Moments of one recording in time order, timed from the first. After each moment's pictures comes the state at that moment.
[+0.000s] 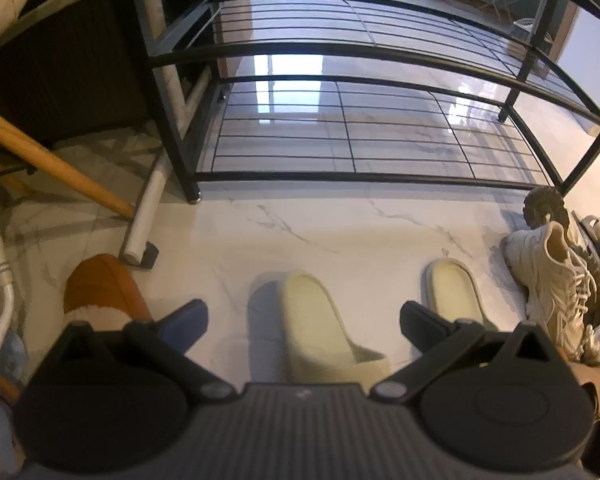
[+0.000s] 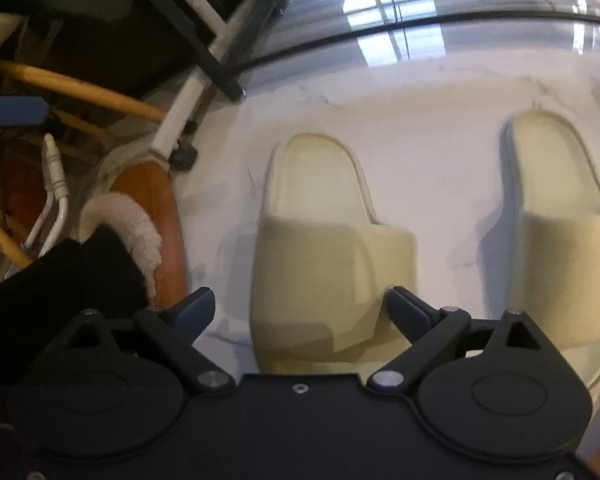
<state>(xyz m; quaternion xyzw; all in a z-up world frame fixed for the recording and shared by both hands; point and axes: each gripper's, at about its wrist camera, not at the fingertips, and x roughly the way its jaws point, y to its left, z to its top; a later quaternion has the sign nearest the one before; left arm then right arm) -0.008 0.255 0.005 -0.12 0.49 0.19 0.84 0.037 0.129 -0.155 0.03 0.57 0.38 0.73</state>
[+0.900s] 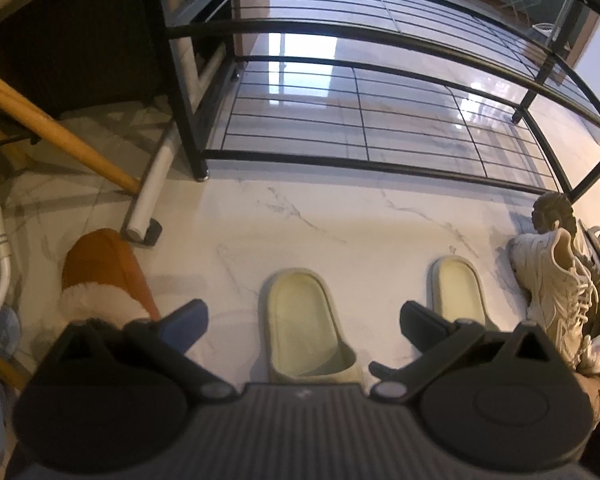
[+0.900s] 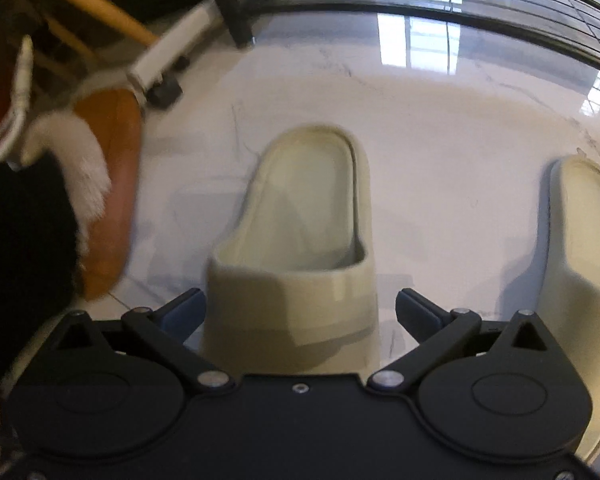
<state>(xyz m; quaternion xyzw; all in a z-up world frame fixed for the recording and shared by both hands) -0.008 0.269 -0.003 -0.16 0.50 0.20 0.83 0.033 0.181 -0.188 -0.12 0.52 0.41 0.74</state>
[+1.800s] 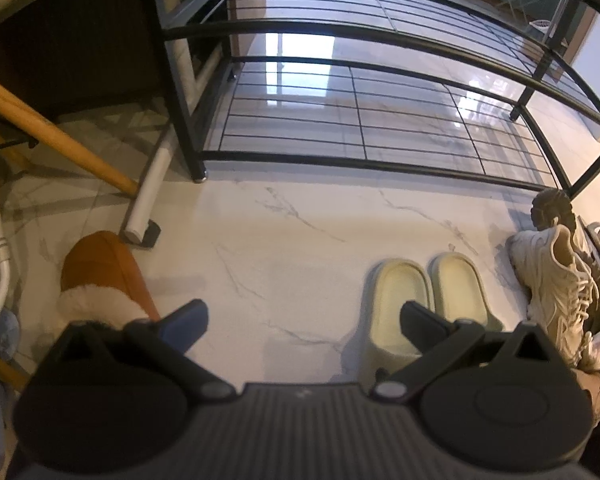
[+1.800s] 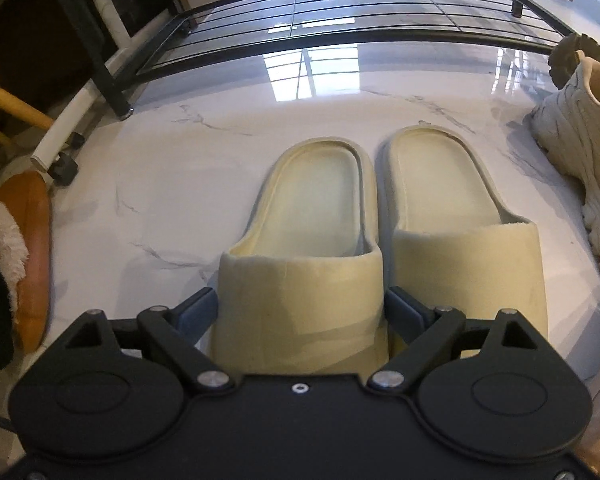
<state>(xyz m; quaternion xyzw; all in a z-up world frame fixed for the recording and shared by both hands) -0.006 0.267 -0.003 -0.15 0.50 0.20 0.83 0.061 0.098 -0.185 -0.04 0.49 0.28 0.83</state>
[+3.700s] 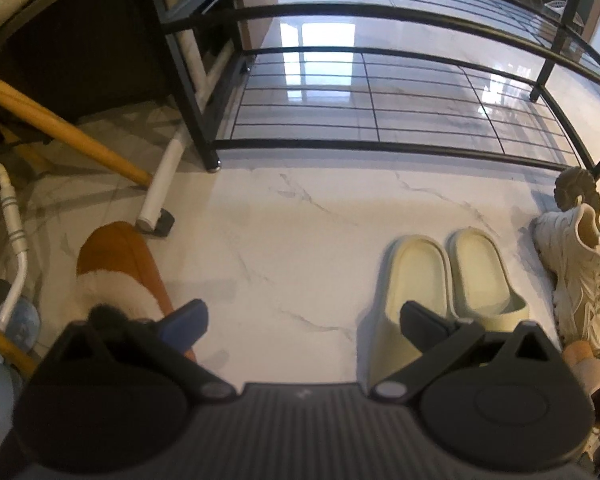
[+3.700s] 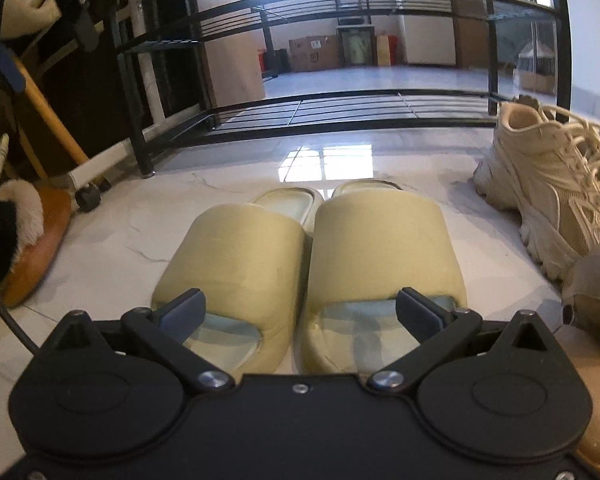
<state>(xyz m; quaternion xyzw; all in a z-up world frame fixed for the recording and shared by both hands) -0.001 0.239 -0.016 -0.11 0.52 0.23 0.81 -0.011 -0.004 -0.223 -0.02 0.28 0.33 0.90</state>
